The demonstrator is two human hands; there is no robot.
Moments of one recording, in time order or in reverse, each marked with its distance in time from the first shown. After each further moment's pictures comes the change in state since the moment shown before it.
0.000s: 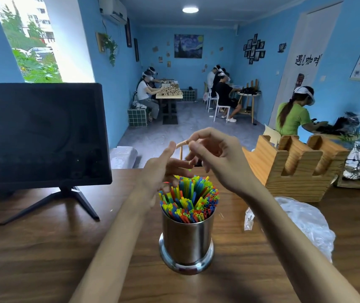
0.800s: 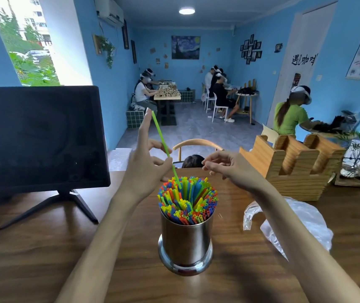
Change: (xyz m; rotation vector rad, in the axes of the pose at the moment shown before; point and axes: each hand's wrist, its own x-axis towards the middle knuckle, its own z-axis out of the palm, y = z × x) left_hand 0.002 0.002 -0.019 0.316 0.103 0.582; right_hand -0.010 0.070 -0.043 -0.111 -0.050 0.455
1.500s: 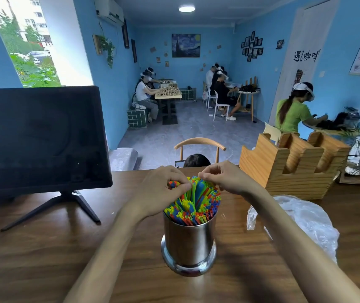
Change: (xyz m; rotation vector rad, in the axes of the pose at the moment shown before) left_hand -0.008 -0.045 0.012 0.389 -0.340 -0.009; right_hand 0.011 0.016 0.016 -0.239 -0.135 0.070
